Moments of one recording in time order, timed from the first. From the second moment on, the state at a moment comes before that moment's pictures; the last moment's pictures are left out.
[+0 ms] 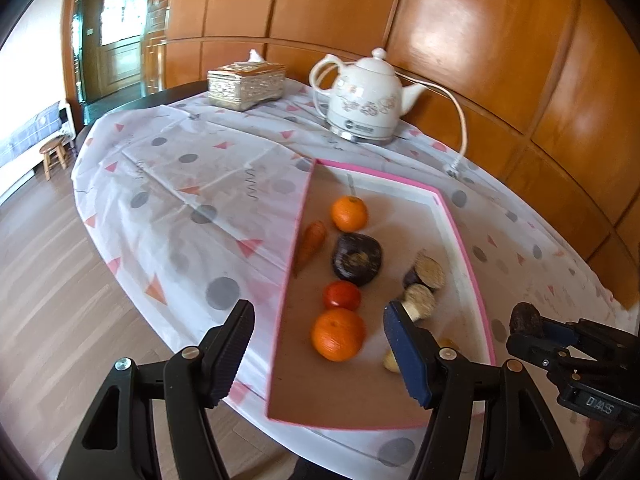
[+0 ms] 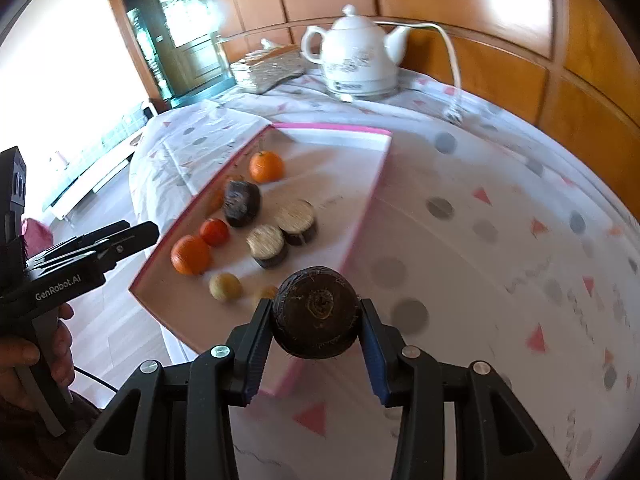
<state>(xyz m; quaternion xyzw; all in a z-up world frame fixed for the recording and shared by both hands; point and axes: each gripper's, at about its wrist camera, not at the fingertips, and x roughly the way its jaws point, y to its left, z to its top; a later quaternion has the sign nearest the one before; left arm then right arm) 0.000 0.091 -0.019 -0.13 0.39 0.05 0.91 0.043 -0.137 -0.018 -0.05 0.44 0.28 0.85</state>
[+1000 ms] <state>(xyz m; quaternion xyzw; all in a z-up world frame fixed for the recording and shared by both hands) 0.007 0.093 -0.021 -0.12 0.39 0.07 0.91 0.113 -0.099 -0.036 -0.02 0.46 0.26 0.85</state>
